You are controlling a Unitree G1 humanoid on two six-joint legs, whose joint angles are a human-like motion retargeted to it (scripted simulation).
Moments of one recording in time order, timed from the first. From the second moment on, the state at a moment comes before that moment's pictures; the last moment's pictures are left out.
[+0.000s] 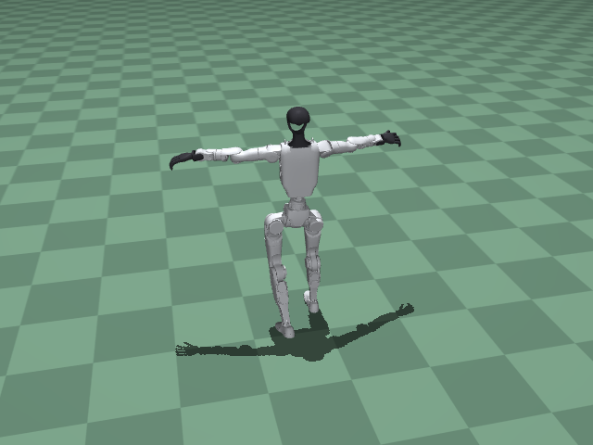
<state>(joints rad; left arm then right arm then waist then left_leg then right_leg) -0.25 1.51 0.00 1.38 0.20 0.12 -0.15 -0.74 -1.33 0.28 1.43 0.17 0.14 -0.08 -0.09 -0.11 -0.02 0.06 -0.10 0.11 0.48 -0.30 0.12 -0.17 -0.16 -0.04 0.04 0.08 0.13</state>
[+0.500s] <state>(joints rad) -0.85 1.45 -0.46 1.40 0.34 0.20 -0.07 -0.95 -1.39 0.41 1.37 0.38 0.08 -0.18 0.09 -0.09 0.17 -0.46 0.09 0.07 1.05 -0.48 0.12 -0.03 -0.05 0.13 0.63 -0.61 -0.06</state>
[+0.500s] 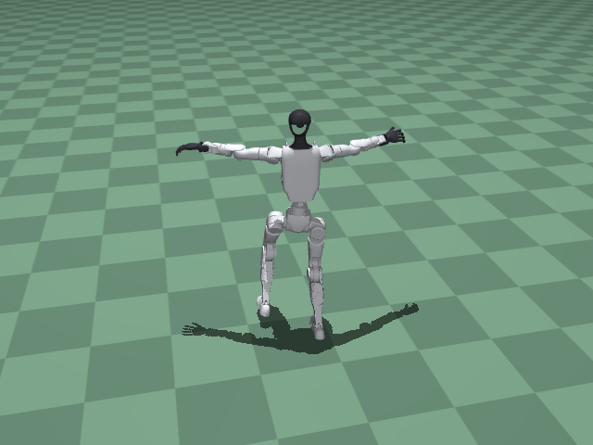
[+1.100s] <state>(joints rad) -0.60 1.35 -0.23 1.49 0.10 0.12 -0.23 -0.75 -1.29 0.24 1.41 0.36 0.12 -0.02 0.17 -0.06 0.07 -0.29 0.09 0.18 0.14 -0.12 -0.03 0.18 -0.05 0.14 0.24 -0.16 0.09</state>
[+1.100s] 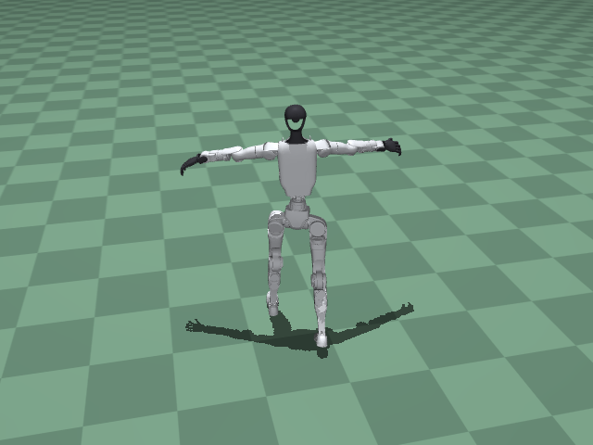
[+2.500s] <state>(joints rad) -1.22 1.46 -0.80 0.78 0.34 0.11 -0.05 -0.86 -0.58 0.44 1.38 0.17 0.08 -0.29 0.06 -0.05 -0.03 0.01 0.23 0.26 0.22 -0.58 -0.04 -0.35 -0.20 -0.11 0.58 -0.64 0.10</state>
